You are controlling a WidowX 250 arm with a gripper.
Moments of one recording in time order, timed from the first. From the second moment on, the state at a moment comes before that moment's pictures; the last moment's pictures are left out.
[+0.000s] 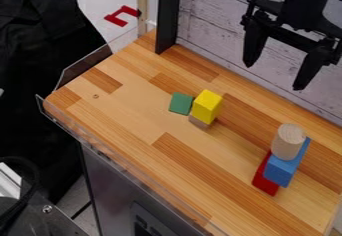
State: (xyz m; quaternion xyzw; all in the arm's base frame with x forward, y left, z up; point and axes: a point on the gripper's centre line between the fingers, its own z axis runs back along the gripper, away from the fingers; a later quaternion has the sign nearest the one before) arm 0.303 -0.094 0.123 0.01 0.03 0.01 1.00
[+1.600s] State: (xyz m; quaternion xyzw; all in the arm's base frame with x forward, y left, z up) arm 0.277 -0.131 0.100 0.01 0.08 0.02 1.00
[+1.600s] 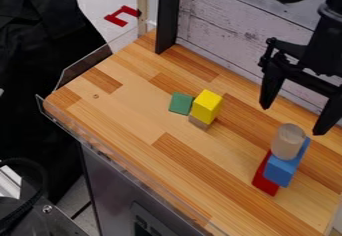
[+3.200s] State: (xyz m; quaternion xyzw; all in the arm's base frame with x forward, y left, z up) arm 0.266 -0.129 0.063 -0.04 0.14 0.08 0.99
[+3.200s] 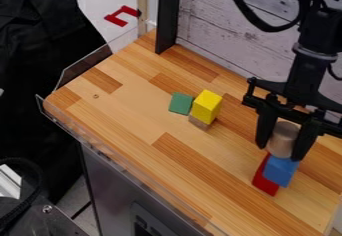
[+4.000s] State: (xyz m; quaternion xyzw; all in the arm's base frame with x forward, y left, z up) arm 0.299 -0.083 0.117 0.02 0.05 0.13 0.99
